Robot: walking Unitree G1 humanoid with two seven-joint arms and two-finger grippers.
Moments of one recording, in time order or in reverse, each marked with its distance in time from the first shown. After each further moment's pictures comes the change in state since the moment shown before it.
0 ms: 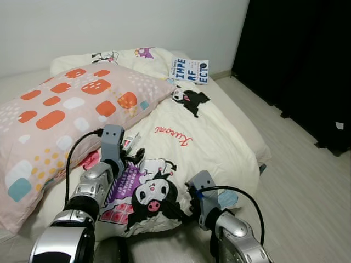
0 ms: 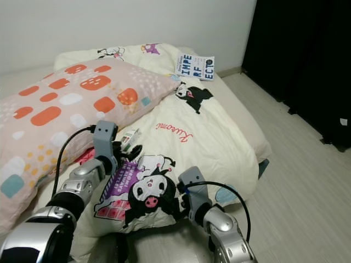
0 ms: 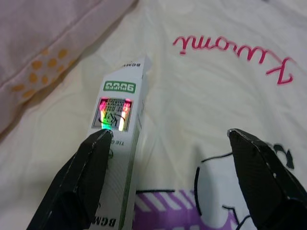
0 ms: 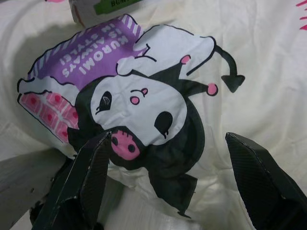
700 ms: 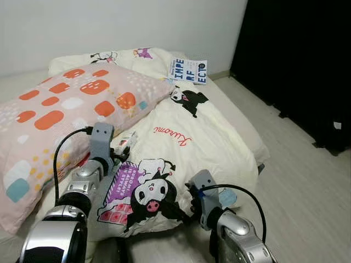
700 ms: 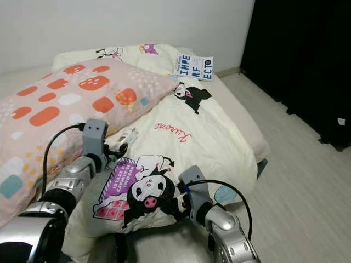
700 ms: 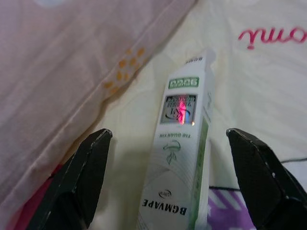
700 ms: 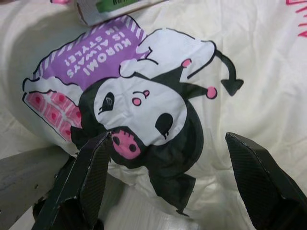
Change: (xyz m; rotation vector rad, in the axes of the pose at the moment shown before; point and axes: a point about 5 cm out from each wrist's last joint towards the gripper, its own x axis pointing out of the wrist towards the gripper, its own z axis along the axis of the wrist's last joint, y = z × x) left arm -0.005 0.025 0.004 0.110 0.031 0.167; right arm -0.002 0.000 0.007 -0.011 0.000 0.019
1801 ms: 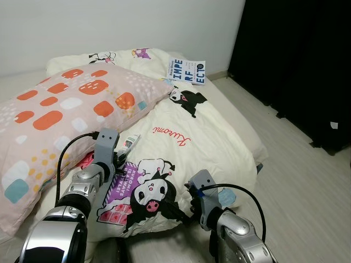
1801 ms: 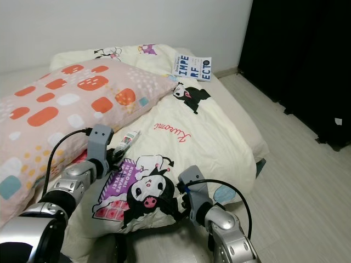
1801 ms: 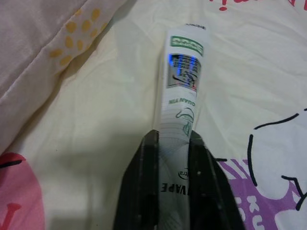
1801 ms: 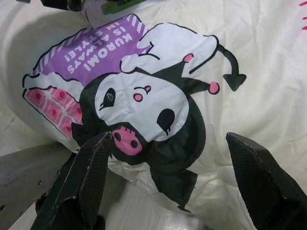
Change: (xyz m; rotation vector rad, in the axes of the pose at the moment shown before) left arm -0.002 -0.006 -0.011 0.006 0.074 -0.098; right arm 0.000 0.000 -0.001 0.005 0.016 0.008
